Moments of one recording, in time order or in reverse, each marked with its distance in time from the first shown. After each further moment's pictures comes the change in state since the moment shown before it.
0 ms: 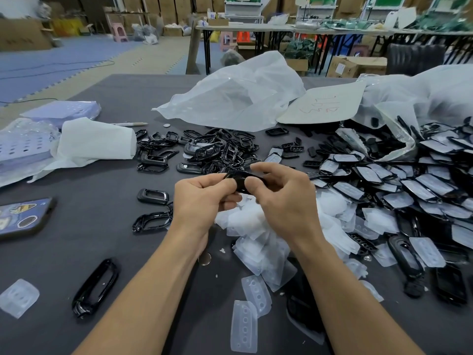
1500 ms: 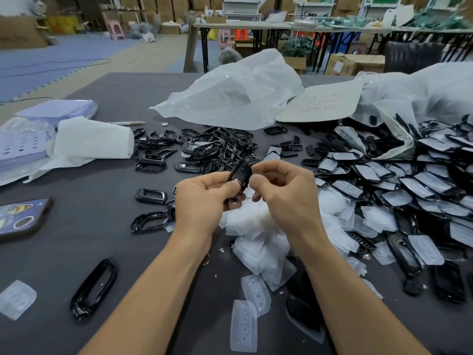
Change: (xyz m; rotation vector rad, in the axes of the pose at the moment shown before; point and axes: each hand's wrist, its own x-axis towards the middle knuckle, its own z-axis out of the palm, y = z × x) left_hand -0.005 -0.002 0.007 0.044 0.014 0.006; right_hand 0.002 -0.001 0.000 0.192 0.011 0.038
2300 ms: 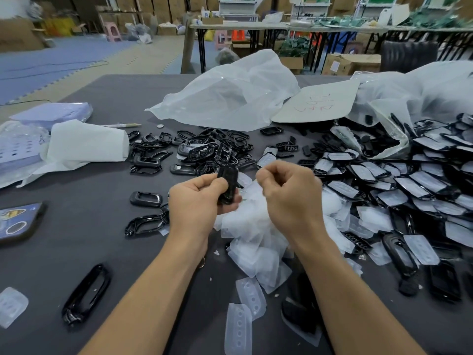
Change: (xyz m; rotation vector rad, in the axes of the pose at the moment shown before) left_hand 0.000 0.002 0.005 -0.090 0.101 -0.027; right_hand 0.002 -0.005 -0.008 -0.365 0.098 -0.081
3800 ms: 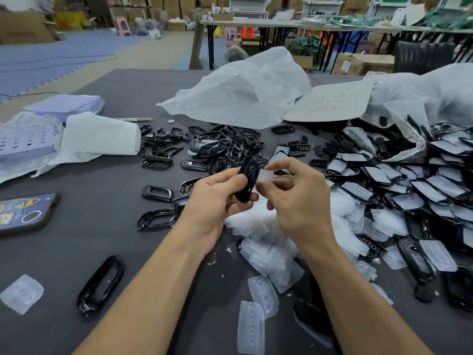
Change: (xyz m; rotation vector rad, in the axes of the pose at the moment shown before) left_hand 0.005 0.006 -0.007 -0.140 -0.338 -0.176; right_hand -0.008 -0.001 0.007 0.210 -0.099 0.070
